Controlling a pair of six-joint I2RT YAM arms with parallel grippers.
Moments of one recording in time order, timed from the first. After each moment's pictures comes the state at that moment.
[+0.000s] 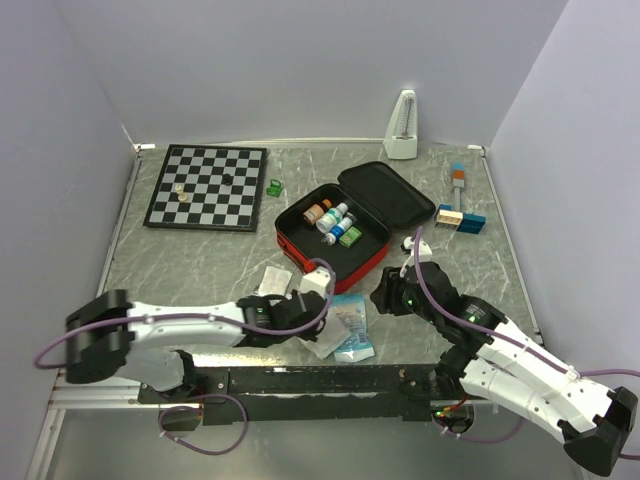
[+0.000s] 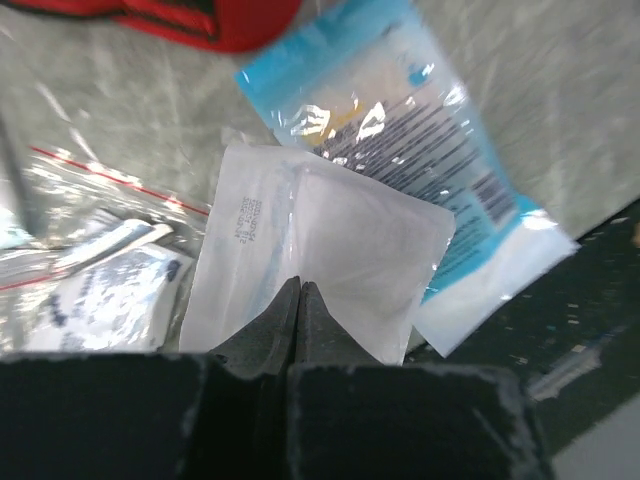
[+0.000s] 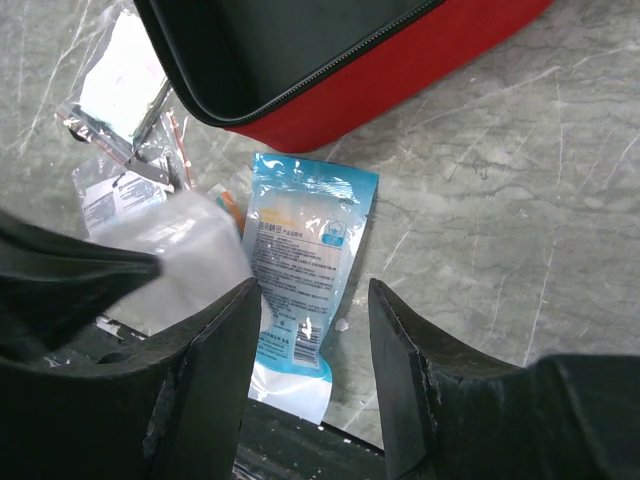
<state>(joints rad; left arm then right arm) -1.28 1.39 0.75 -0.24 -0.35 -0.69 0.78 0.66 0.58 -0.58 0.17 0.60</state>
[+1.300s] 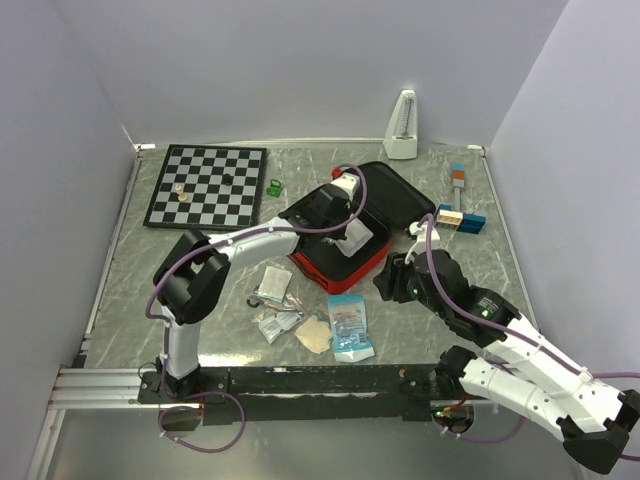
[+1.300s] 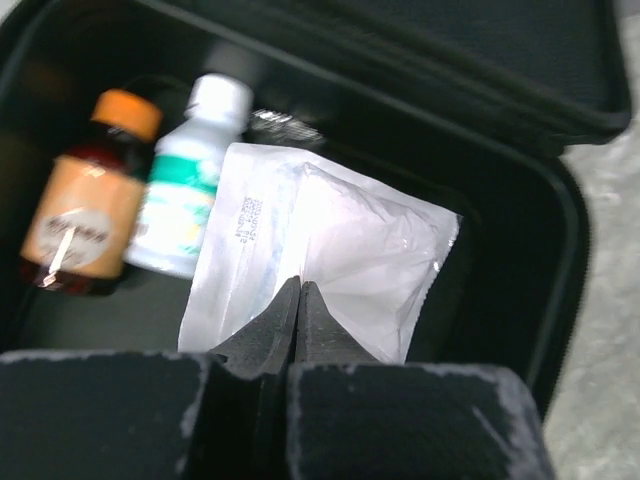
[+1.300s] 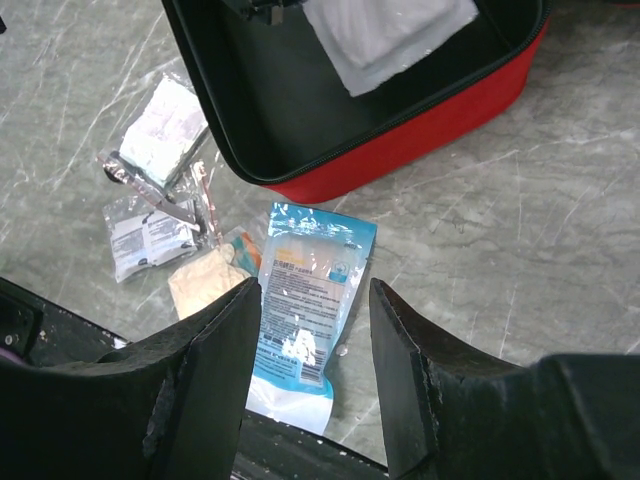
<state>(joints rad) -0.82 1.94 1.43 -0.12 -0.21 -0.31 0.78 0.68 0.75 -0.64 0.22 0.51</state>
